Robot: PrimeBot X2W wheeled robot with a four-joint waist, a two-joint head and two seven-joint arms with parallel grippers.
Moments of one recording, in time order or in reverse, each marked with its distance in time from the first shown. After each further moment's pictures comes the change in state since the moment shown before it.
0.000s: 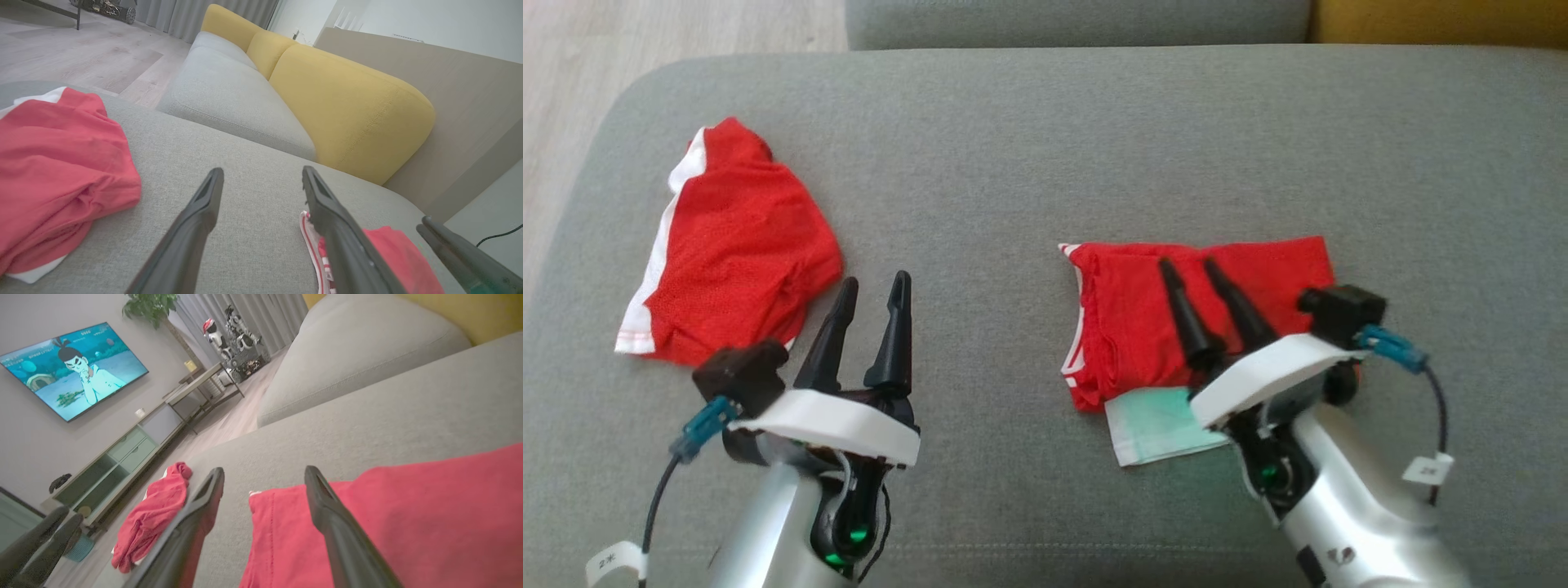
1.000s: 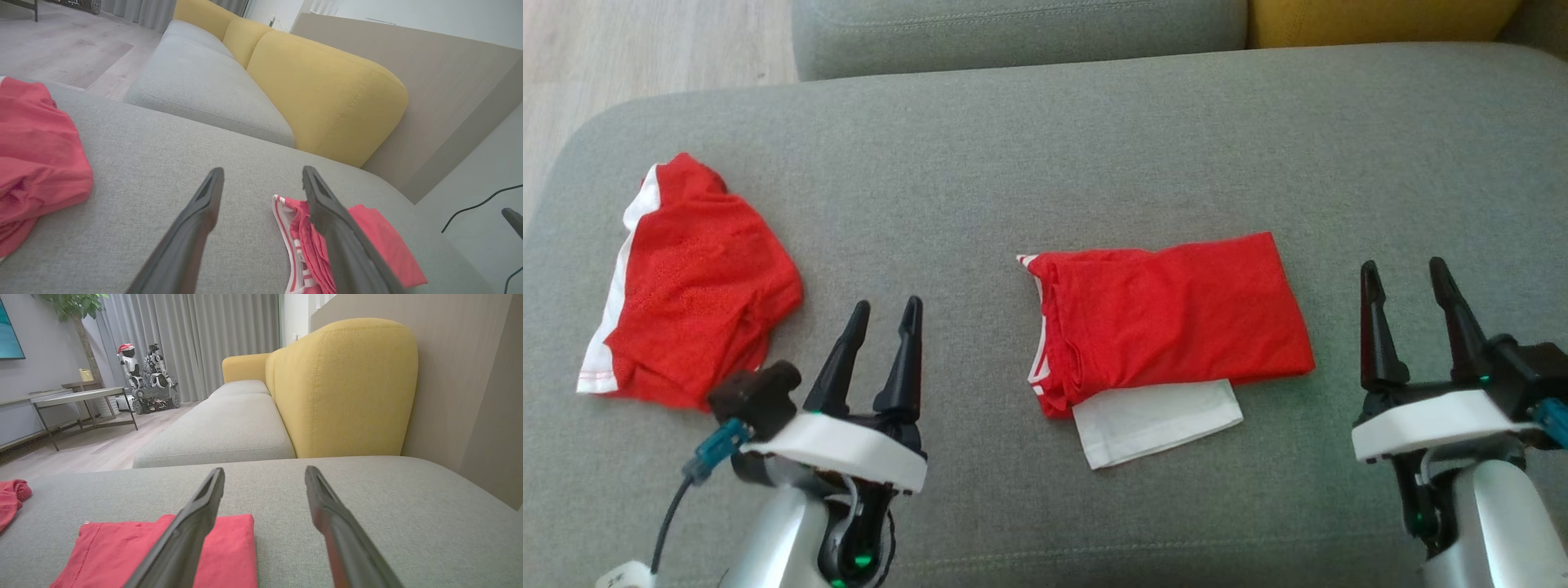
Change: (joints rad) left arm 0.038 -0.020 0.008 0.006 0.039 -0.030 0.000; right arm 0.274 -0.017 -0.506 -0.358 -0.585 0.000 -0.008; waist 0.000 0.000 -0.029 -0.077
